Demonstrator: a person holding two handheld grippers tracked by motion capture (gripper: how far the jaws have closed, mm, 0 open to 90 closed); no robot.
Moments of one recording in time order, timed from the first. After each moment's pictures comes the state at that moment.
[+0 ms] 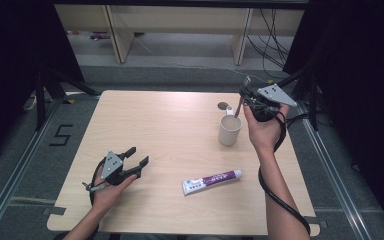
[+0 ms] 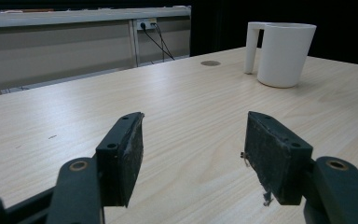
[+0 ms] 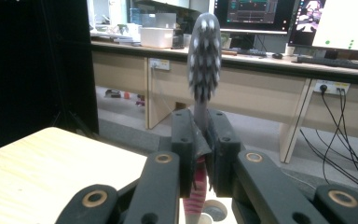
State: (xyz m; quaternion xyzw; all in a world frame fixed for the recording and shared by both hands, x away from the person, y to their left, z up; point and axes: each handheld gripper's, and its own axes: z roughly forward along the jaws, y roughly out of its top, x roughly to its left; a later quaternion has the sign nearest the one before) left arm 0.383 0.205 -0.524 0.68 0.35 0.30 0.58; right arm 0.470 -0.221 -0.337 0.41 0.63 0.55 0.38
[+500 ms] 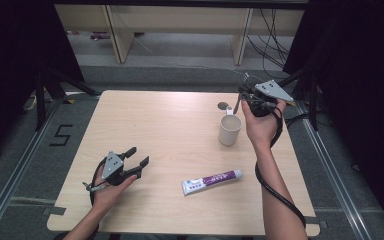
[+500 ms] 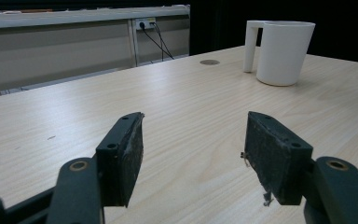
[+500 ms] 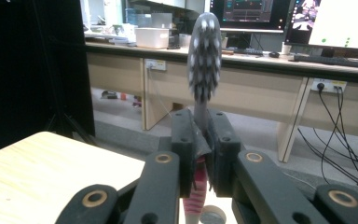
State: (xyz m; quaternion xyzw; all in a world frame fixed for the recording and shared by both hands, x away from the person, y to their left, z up) left arm 0.383 0.204 -0.523 0.68 0.34 0.30 0.57; right arm 0.486 -0.218 -0.339 0.42 0.62 0.54 0.38
